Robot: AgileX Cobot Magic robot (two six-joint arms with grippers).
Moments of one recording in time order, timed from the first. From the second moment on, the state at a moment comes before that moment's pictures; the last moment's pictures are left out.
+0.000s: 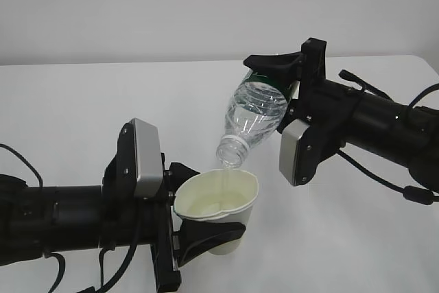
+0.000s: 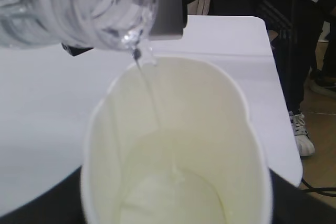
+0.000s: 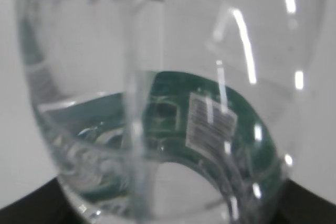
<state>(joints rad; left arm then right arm) -0.59 1.87 -0.55 0.82 -1.09 -0.20 0.27 1.85 -0.72 -0.62 -1.12 -1.35</state>
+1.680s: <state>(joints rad) -0.59 1.87 -0.55 0.82 -1.09 -0.20 0.27 1.85 -0.72 -0.62 -1.12 -1.37</state>
